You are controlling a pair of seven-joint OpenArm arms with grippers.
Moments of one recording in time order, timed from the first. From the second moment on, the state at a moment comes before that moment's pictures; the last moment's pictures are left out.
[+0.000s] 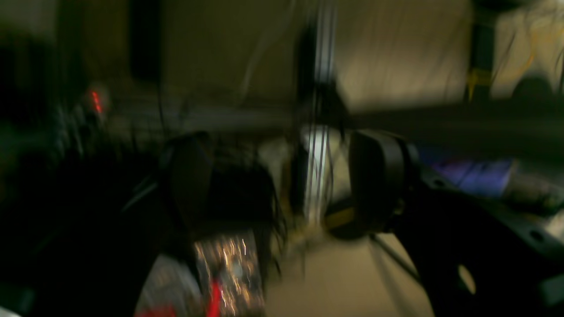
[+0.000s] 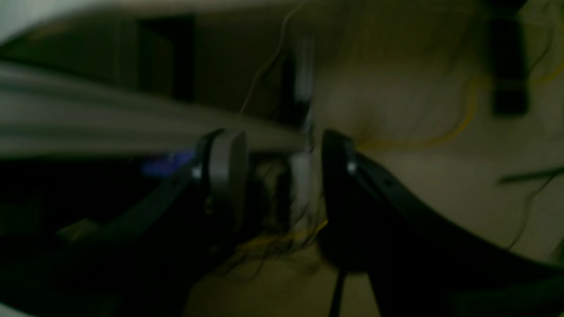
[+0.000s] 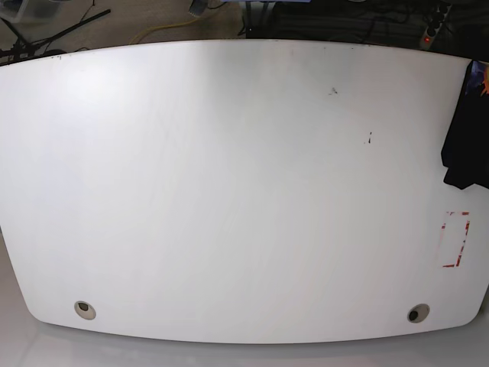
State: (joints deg) left arm 65.6 0.8 -14.0 95.3 -8.2 -16.3 4.6; right arm -64.2 7.2 20.5 90.1 19.7 40.4 -2.0
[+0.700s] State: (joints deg) left arm 28.1 -3.0 -14.3 40.0 -3.1 -15.6 4.4; right arm -31.1 9.5 14.9 40.2 4.1 35.3 4.5
